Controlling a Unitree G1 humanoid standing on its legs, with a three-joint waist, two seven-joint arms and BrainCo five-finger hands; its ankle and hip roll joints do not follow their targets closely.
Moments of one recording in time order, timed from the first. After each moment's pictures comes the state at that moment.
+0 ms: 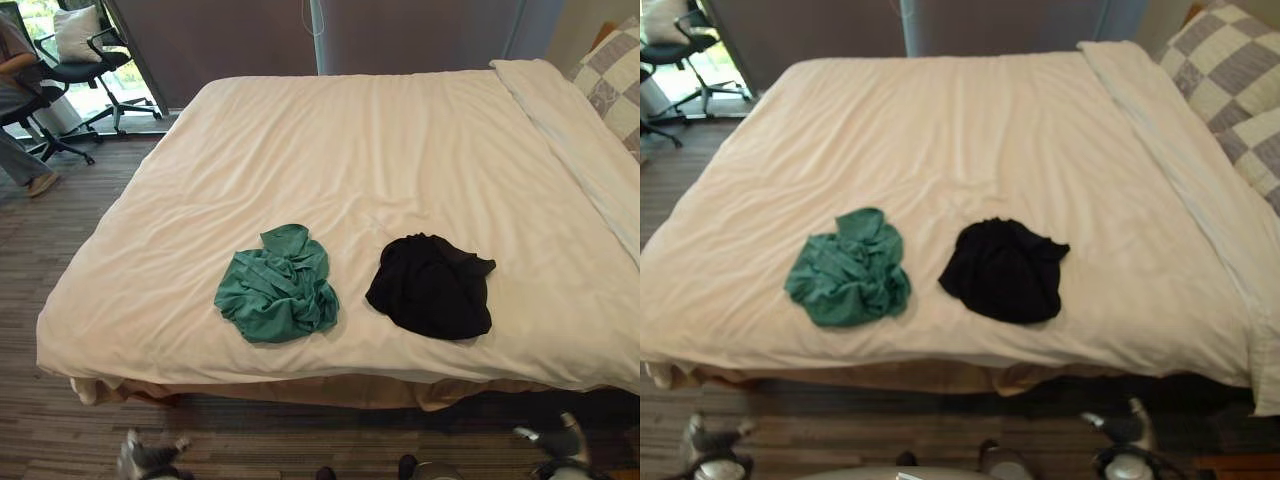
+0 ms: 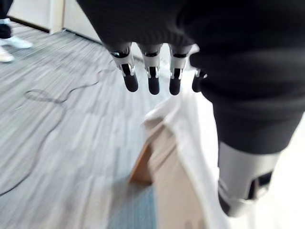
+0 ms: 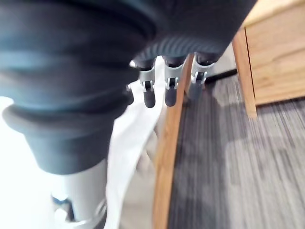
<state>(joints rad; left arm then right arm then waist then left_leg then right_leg) 0.15 0.44 0.17 0.81 0.05 -0.04 0.44 0.23 -0.42 -0.12 0.57 -0.12 0.02 -0.40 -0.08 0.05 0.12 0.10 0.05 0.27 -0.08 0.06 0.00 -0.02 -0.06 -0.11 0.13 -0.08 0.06</state>
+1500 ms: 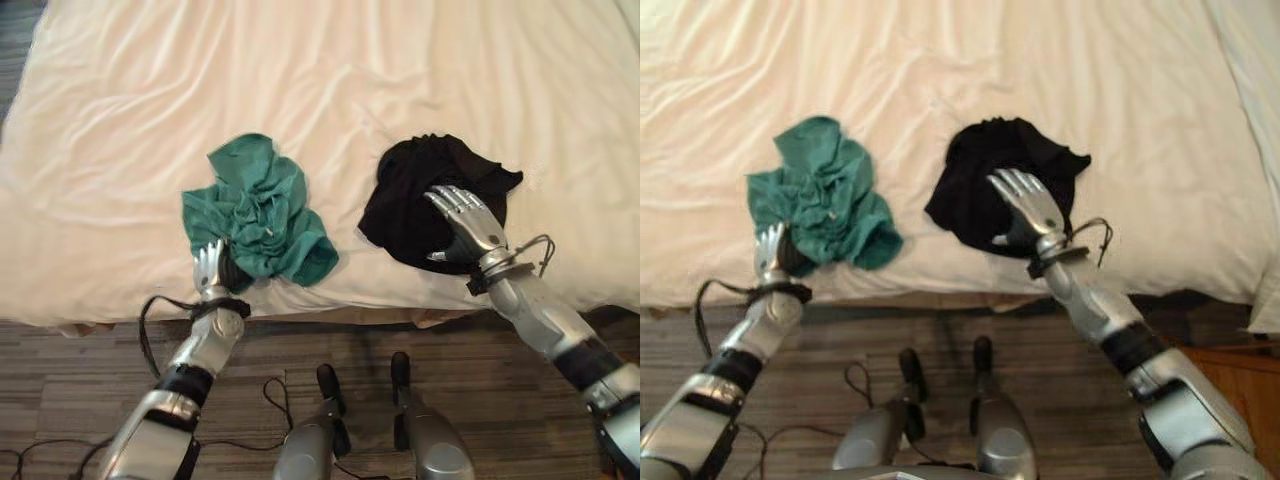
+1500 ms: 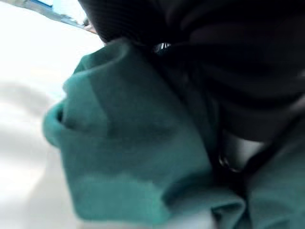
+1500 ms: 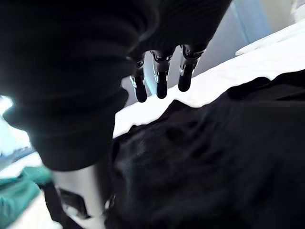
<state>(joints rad) -0.39 0.46 -0.27 0.71 0.32 -0.09 0.43 -0.60 -0.68 0.57 0.38 -0.63 -0.04 -0.33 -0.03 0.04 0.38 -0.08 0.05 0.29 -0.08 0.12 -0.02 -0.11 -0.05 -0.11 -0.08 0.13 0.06</state>
